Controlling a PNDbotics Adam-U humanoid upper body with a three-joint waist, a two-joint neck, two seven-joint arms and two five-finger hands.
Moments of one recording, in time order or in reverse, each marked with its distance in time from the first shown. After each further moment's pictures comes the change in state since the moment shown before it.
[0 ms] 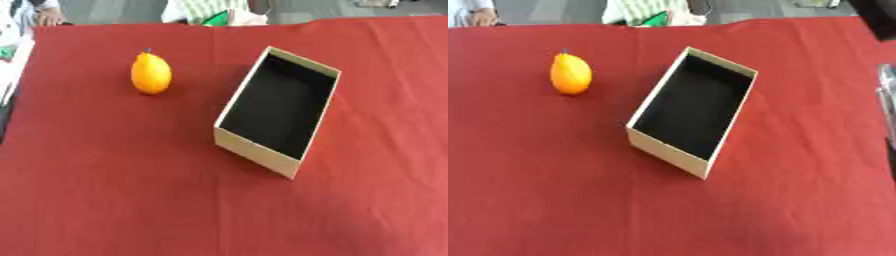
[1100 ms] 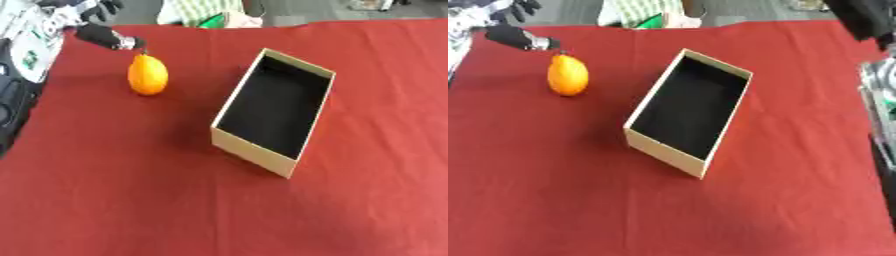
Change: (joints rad) left arm -0.226 -0.043 -0.098 0.563 -0.416 -0.187 -0.469; right arm -0.006 0.008 0.013 0.000 -0.001 0.009 0.021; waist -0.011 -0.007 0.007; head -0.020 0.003
